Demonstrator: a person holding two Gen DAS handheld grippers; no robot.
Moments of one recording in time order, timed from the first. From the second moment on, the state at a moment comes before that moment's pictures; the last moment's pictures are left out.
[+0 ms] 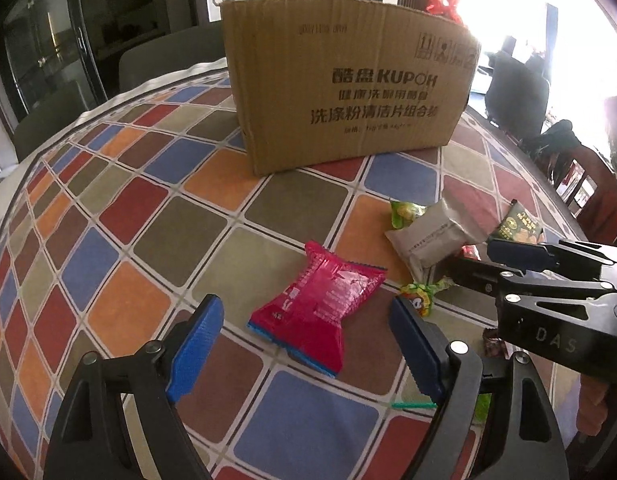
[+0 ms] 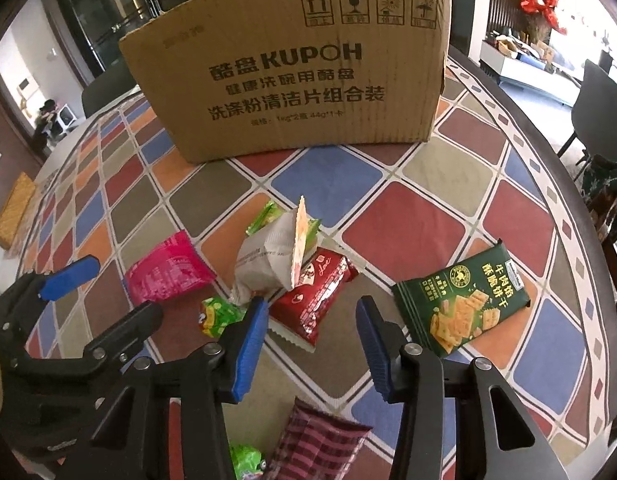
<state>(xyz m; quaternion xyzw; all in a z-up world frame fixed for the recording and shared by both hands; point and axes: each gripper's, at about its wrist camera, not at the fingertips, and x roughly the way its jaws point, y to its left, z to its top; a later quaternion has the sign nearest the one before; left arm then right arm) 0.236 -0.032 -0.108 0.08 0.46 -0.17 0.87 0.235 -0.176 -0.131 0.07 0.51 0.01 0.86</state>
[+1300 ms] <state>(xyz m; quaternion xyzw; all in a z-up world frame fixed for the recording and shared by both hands) 0.236 -0.049 -0.099 0.07 0.45 -0.19 0.87 0.224 -0.193 -0.135 0.07 0.50 0.02 0.86</state>
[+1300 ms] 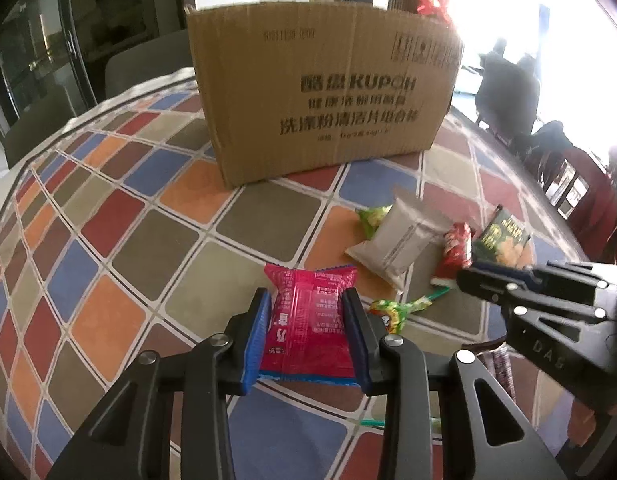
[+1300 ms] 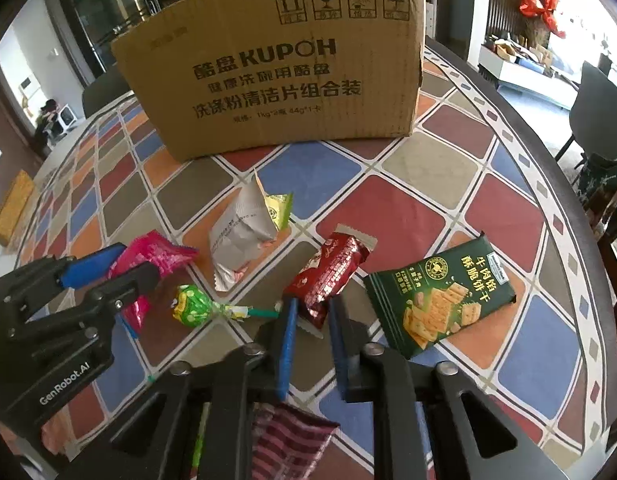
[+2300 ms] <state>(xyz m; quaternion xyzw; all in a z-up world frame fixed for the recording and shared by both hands) 0.223 -0.064 -0.042 0.03 0.40 -0.20 0.89 0.204 -0.199 -0.079 0.09 0.43 0.05 0.90</state>
